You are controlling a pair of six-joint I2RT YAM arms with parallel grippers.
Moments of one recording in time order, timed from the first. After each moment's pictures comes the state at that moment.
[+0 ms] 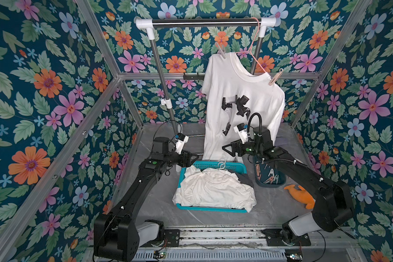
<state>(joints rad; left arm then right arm) -0.25 1.21 0.94 -0.34 0.69 -0.06 0.43 1.46 1.13 -0.17 -0.60 0.24</state>
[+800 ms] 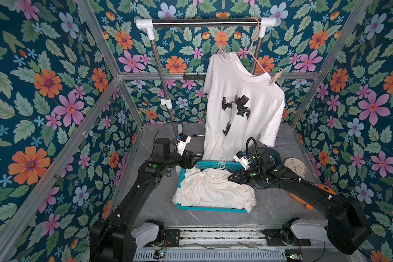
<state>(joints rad) -0.28 1.15 0.93 -0.32 0.68 -0.08 0.50 1.31 0.82 -0.32 -0.70 0.31</state>
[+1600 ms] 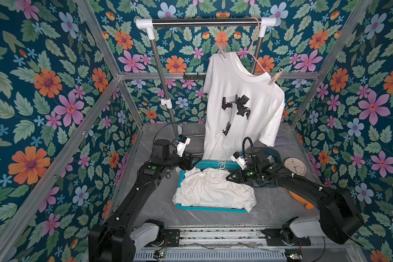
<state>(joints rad) -0.28 1.13 0.90 -0.33 0.67 -0.08 0.51 1.39 0.83 -0.30 -0.72 0.28</state>
